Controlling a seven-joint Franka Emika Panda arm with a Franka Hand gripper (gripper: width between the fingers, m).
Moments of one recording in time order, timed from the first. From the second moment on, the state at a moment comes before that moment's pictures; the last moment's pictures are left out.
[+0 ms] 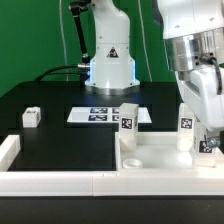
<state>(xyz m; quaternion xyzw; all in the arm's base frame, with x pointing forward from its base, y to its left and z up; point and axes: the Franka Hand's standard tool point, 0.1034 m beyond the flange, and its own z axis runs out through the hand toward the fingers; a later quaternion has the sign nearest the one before) 0.626 0.125 0.067 -0.70 0.70 0.03 0.11</state>
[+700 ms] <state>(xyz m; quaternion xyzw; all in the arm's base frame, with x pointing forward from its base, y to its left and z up) 0.620 0.125 0.065 -0.92 0.38 0.00 0.10</state>
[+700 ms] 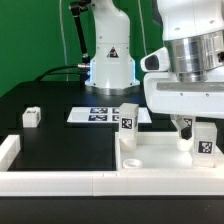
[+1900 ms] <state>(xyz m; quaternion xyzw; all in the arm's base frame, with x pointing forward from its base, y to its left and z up) 0.624 0.124 0.067 -0.93 0.37 -0.03 0.06</state>
